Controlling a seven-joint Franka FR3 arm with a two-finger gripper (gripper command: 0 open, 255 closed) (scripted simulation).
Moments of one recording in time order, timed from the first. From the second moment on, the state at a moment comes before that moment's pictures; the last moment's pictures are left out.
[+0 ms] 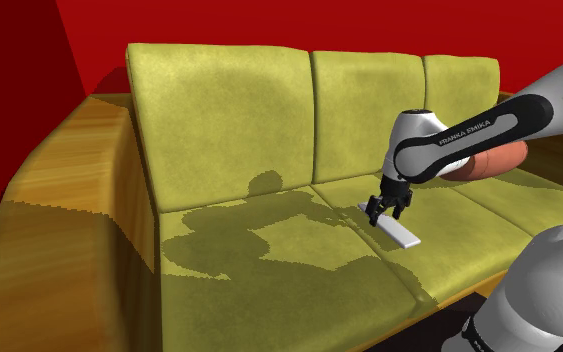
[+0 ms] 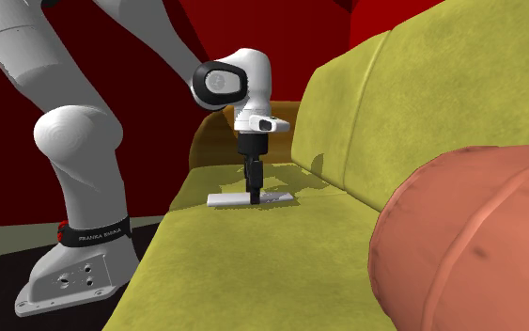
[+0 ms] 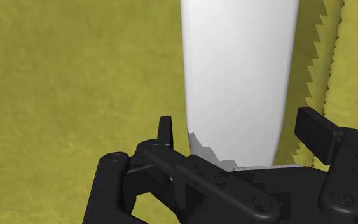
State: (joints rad) arm -0.19 -0.44 -0.18 -2.81 -0.13 2.35 0.11
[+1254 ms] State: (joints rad) arm -0.19 -0.52 -0.17 -2.76 -0.12 2.22 0.11
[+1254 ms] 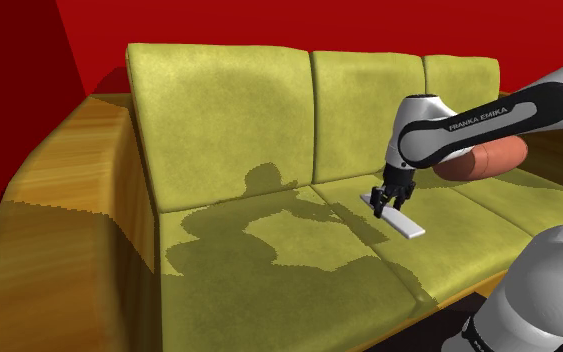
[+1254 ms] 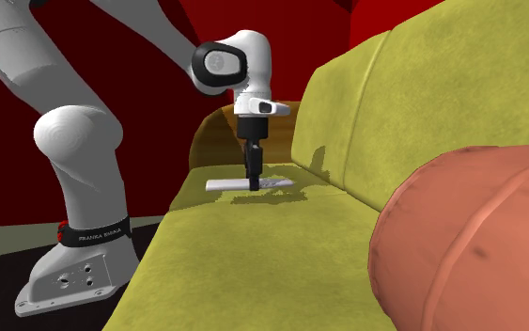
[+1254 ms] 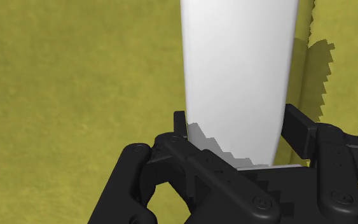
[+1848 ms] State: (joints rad) arm -0.19 -0.59 -0.16 -2.68 -0.12 2.08 0.10
